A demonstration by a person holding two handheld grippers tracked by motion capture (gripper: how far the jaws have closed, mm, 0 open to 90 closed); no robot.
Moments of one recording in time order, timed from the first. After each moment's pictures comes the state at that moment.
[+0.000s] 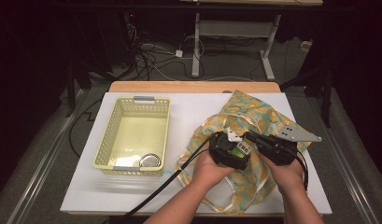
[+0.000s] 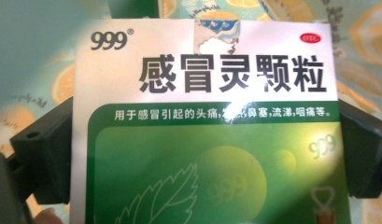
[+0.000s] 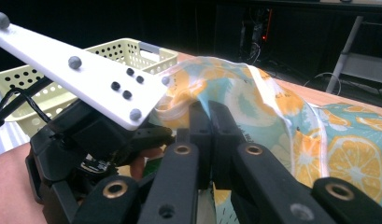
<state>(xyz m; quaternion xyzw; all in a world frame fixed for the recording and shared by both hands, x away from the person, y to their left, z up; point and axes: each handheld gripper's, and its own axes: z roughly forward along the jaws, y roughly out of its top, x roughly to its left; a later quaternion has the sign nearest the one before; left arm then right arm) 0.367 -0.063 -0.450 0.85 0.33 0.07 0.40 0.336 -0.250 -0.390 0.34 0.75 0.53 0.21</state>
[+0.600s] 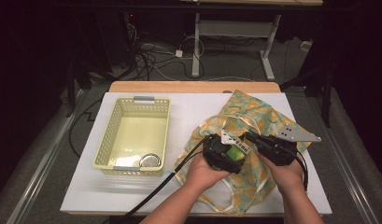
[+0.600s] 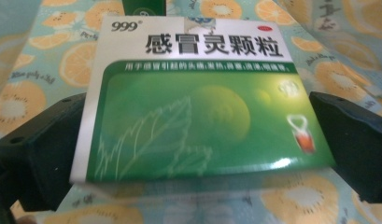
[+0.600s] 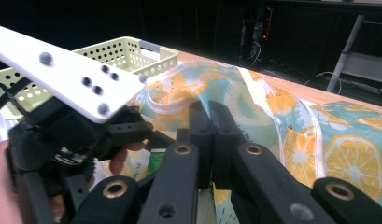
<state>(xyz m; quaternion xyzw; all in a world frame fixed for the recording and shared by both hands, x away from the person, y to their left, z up) 0.358 -0.045 -0.450 0.85 0.32 0.06 0.40 0.336 -0.249 -0.390 0.34 0.75 0.53 0.20</state>
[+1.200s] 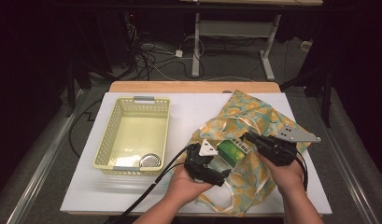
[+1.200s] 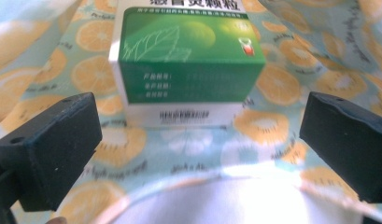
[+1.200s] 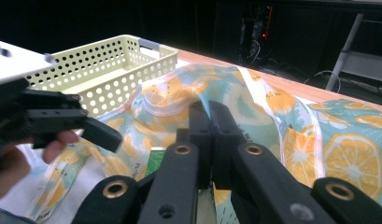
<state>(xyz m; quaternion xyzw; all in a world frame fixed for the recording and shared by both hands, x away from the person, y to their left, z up) 0.316 0.010 -0.438 0.85 0.32 0.06 0.42 0.335 -0.249 -0.391 0.34 0.75 0.53 0.21</state>
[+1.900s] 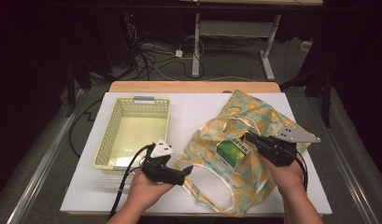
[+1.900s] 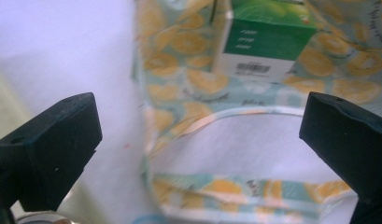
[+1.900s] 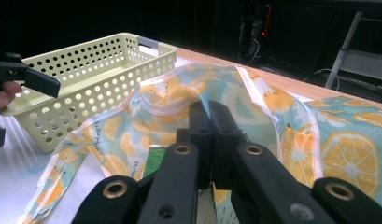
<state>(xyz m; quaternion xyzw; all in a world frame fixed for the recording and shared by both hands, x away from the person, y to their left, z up) 0.299 0.117 -0.425 0.82 0.38 0.10 0.43 0.335 -0.249 -0.392 0.34 0.75 0.52 0.21</state>
